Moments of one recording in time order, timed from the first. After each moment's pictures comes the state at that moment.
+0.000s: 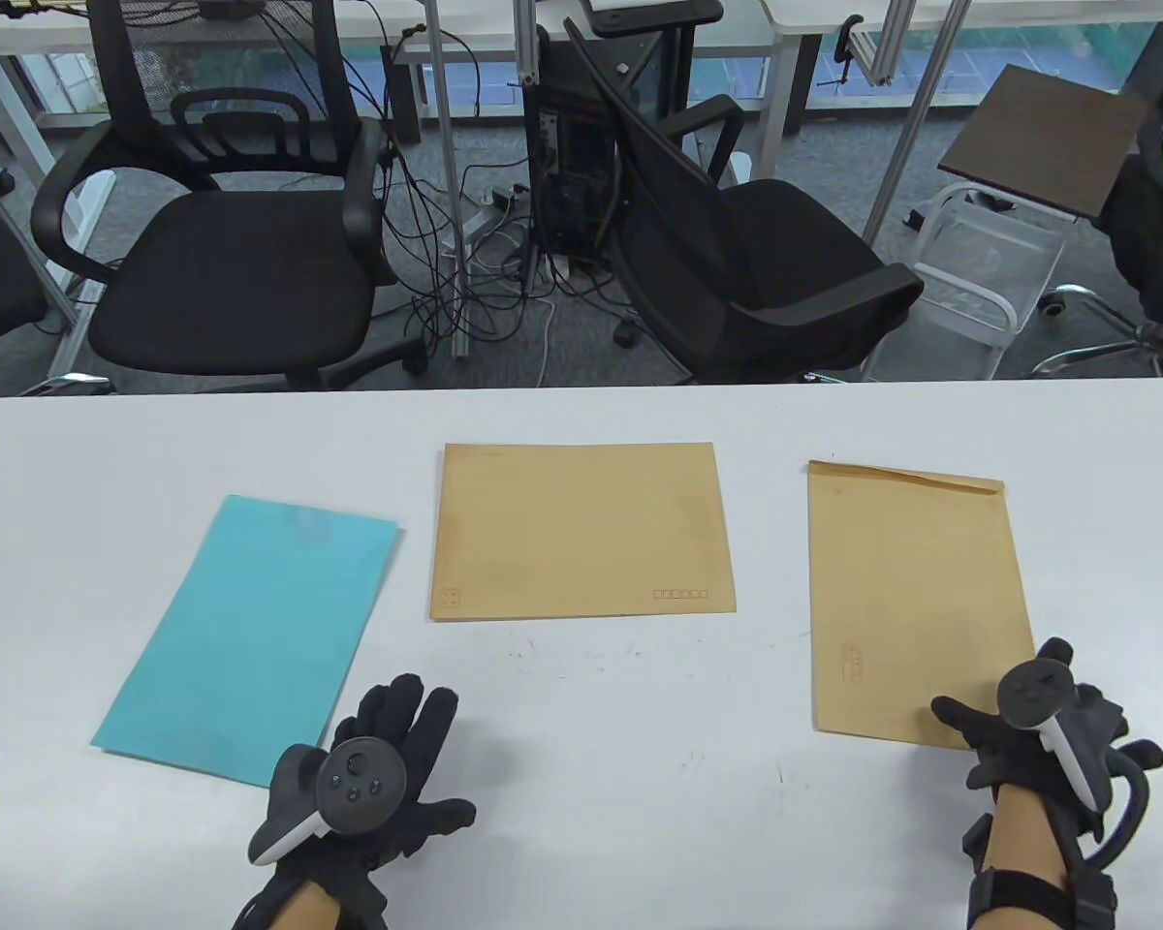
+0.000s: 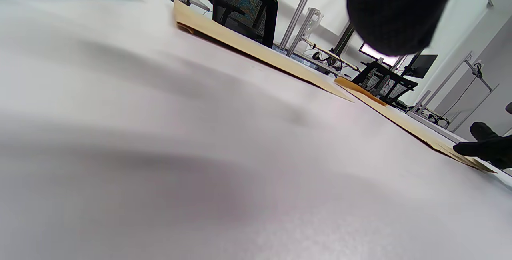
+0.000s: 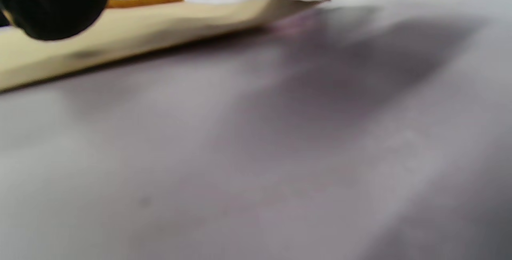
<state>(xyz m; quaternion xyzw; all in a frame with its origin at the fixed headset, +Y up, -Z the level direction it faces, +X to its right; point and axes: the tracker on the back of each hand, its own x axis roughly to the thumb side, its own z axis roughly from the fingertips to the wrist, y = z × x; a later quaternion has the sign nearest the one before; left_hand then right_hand) -0.220 -0.750 -0.217 -0.11 -0.18 0.19 0.96 0.396 -0.789 -0.258 -0.32 0.13 0.93 0.11</state>
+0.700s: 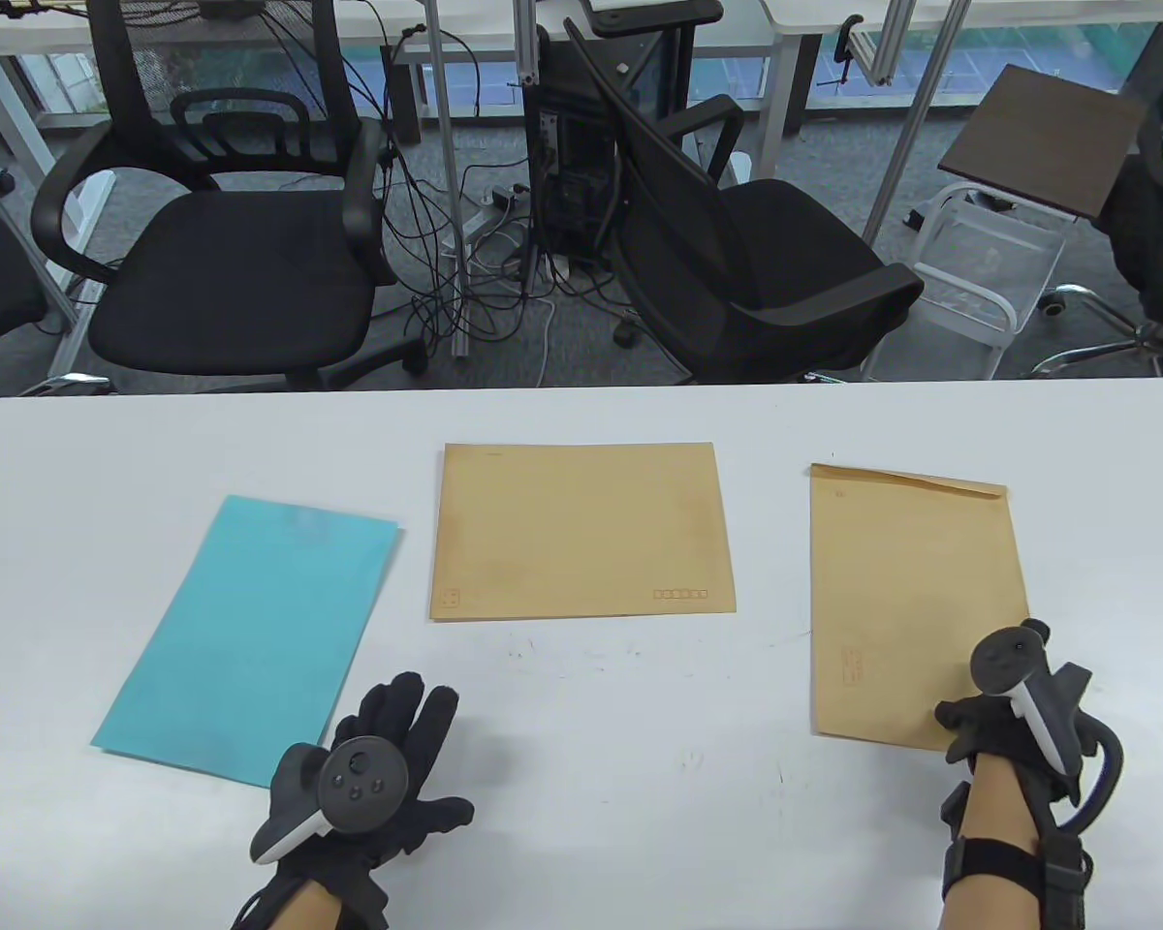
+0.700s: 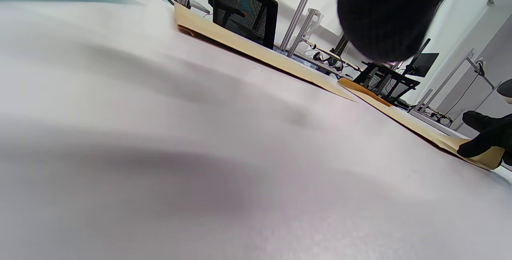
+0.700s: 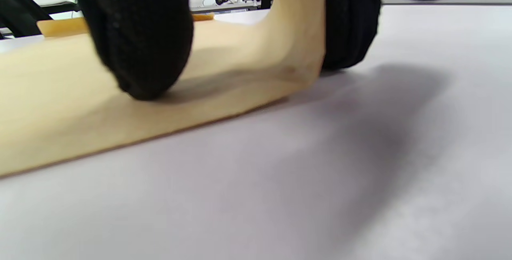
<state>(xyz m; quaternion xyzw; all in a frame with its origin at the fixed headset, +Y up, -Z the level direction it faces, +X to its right) -0.219 -0.749 -0.219 -0.11 -0.18 0.18 0.96 0.365 -0.769 -0.284 -0.30 0.09 0.95 0.08</state>
